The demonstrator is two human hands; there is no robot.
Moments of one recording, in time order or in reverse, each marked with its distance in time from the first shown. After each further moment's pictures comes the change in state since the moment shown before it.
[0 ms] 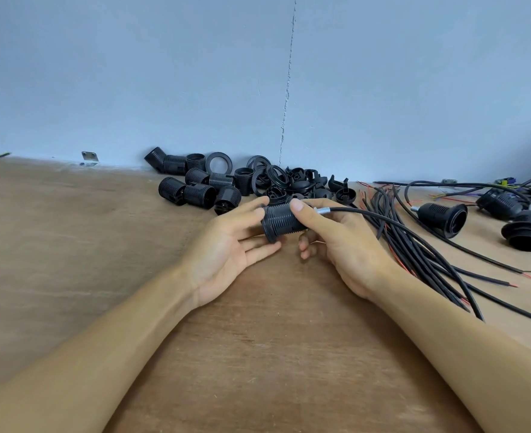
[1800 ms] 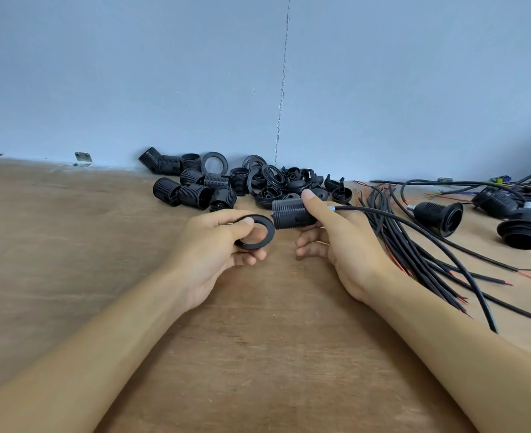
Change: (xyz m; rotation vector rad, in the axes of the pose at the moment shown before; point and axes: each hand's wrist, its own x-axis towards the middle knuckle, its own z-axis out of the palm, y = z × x) left_hand -0.006 0.002 0.001 0.319 0.265 0.086; right_hand -0.002 -0.004 0.001 0.054 0.144 0.054
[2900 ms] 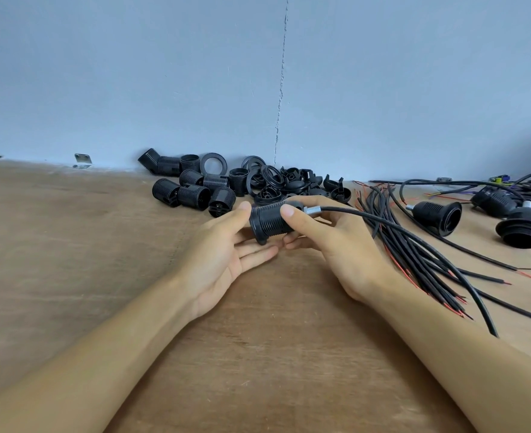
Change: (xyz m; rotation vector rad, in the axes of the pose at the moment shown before) left_hand -0.002 -0.005 0.006 -0.292 -0.234 -0.044; right_hand -0.006 0.003 -0.002 -0.086 -0.159 -0.196
